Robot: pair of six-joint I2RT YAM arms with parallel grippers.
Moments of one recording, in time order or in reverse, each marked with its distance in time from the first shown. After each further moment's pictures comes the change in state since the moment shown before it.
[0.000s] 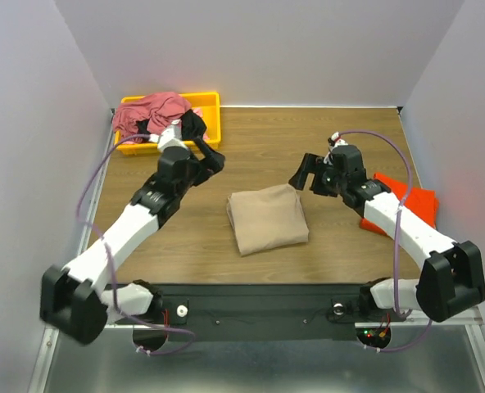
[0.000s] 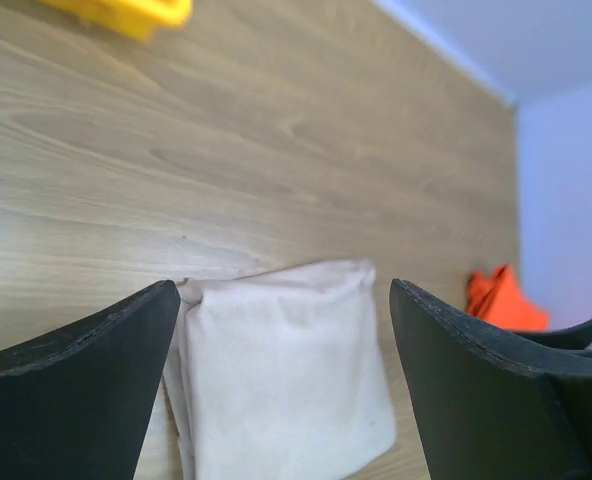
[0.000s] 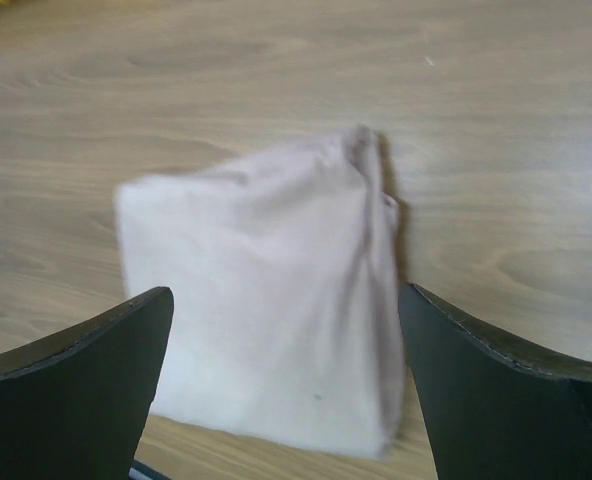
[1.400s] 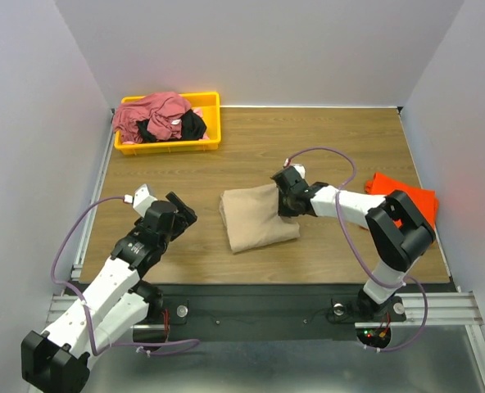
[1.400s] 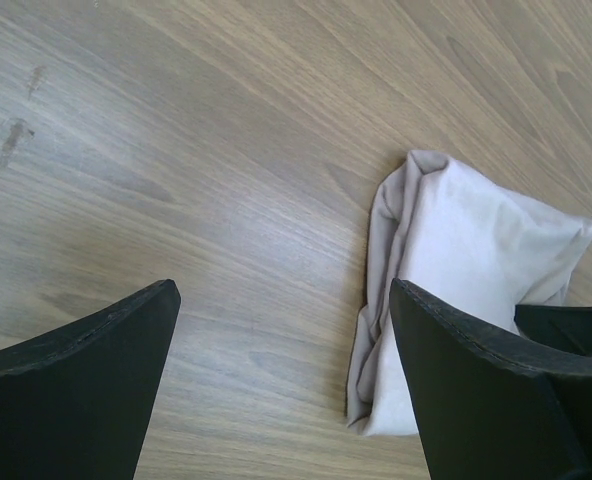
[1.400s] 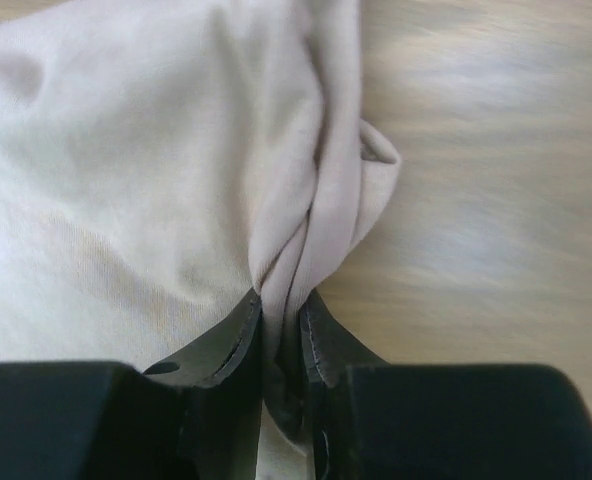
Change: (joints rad) left arm 0.000 -0.529 -0.430 -0.367 -0.238 -0.155; right arm 0.290 0.432 0.082 -0.050 0.386 0.059
